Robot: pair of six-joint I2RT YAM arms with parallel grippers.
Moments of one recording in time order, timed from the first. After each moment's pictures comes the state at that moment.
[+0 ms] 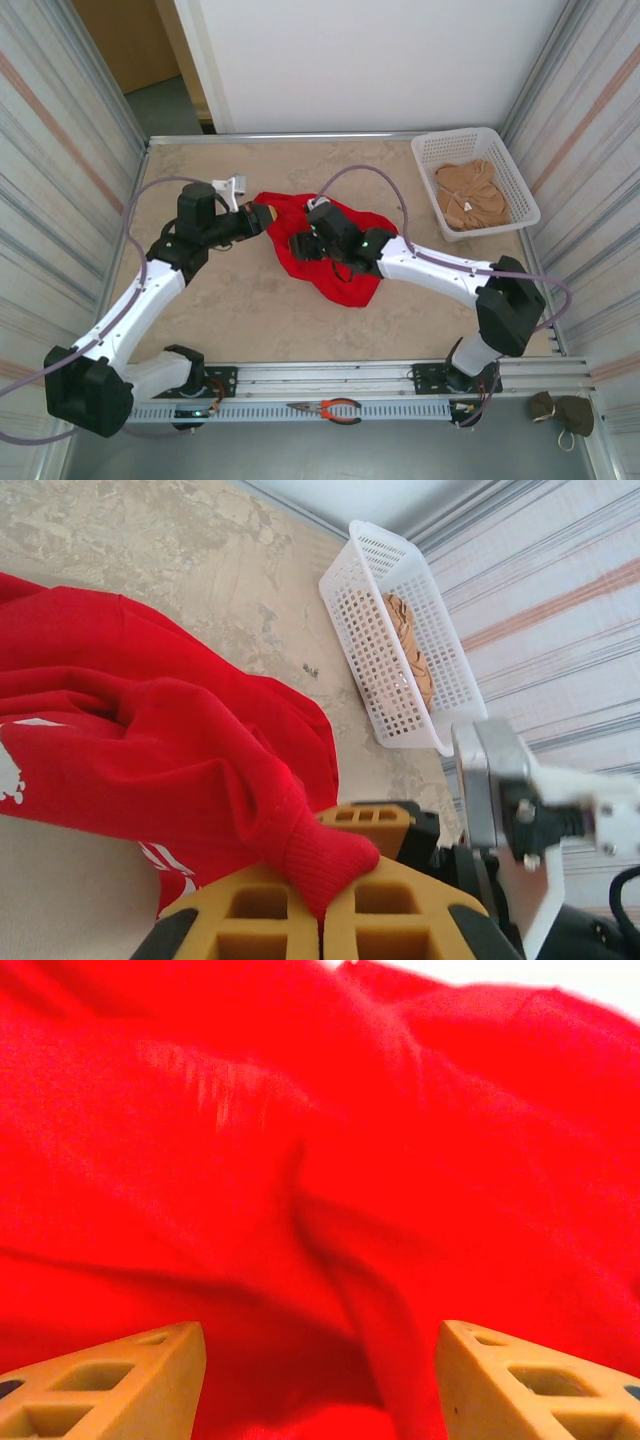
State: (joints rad) left arm -0.34 1.09 0.88 -0.23 0.51 -0.68; right arm 0.93 1.59 1.19 -0.31 0.18 0.54
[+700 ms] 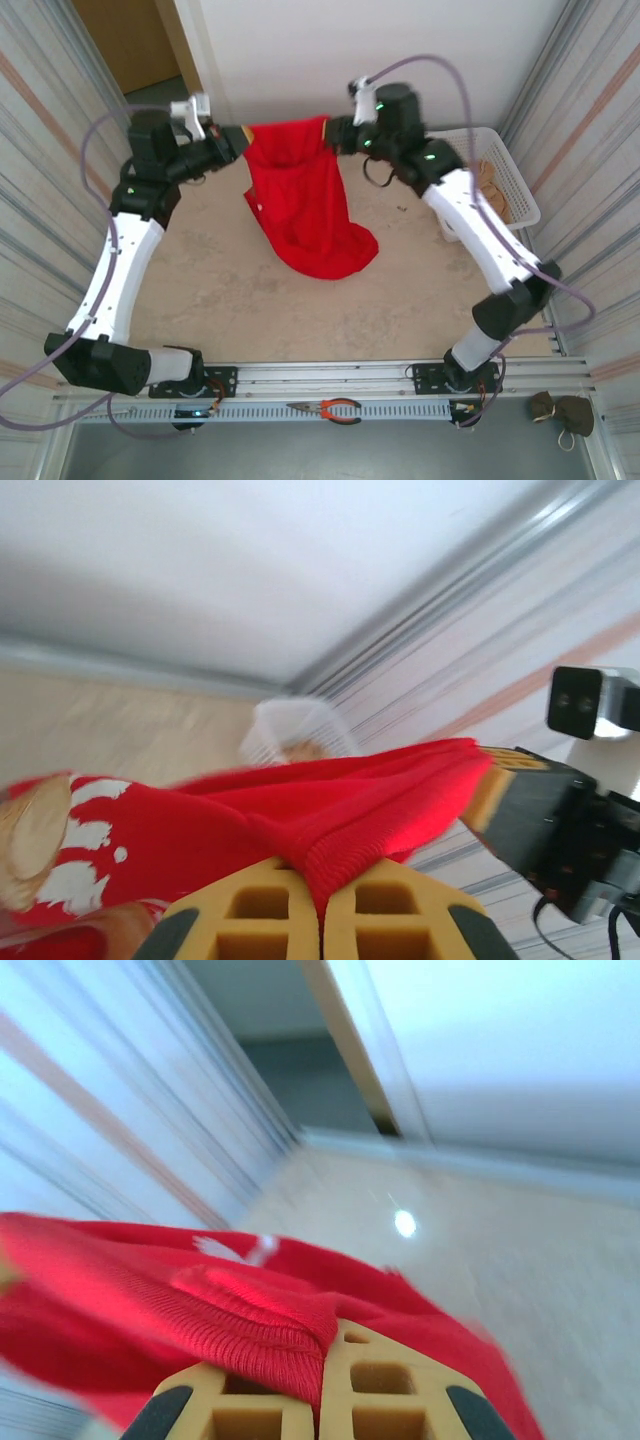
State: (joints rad) left arm -0.18 1.30 1.53 -0.37 0.62 -0.68; right arm 0.56 1.60 1.92 -0.57 -0.24 0.41
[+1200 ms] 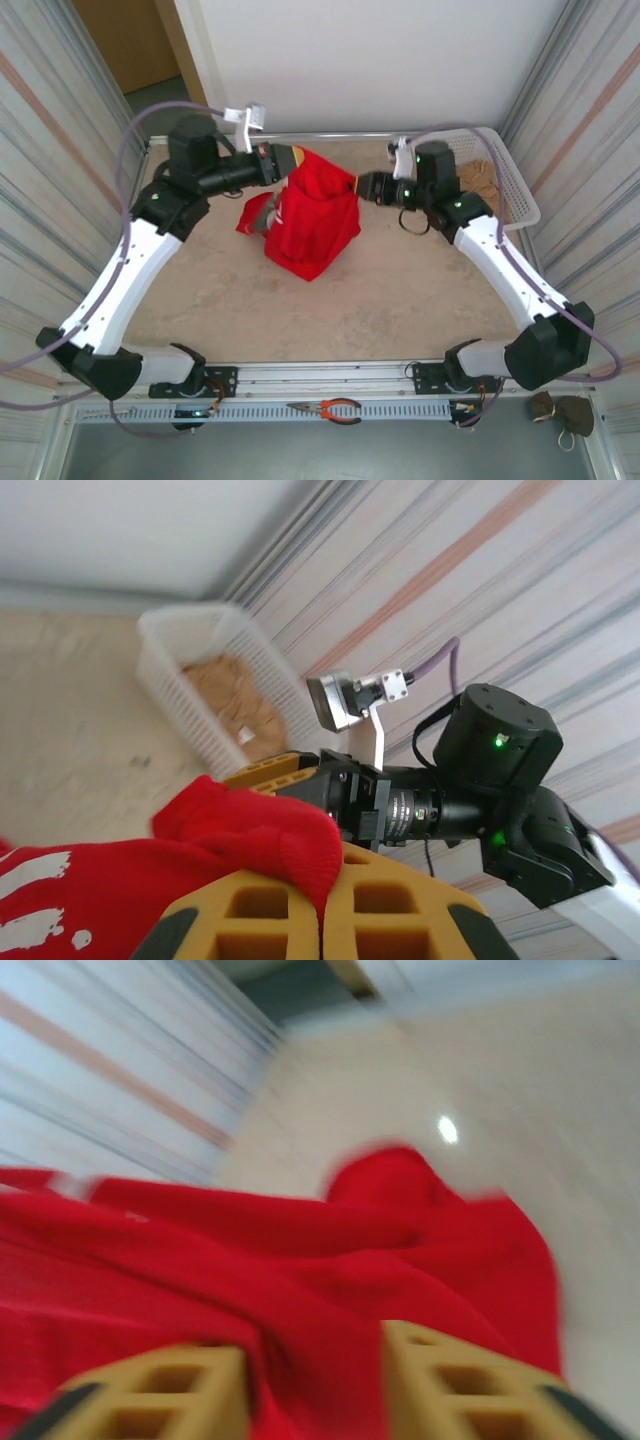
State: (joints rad) left arm -0.49 1.31 1.53 -0.48 0.53 -0.65; right arm 0.39 1.31 1.17 -0.40 -0.44 0.52
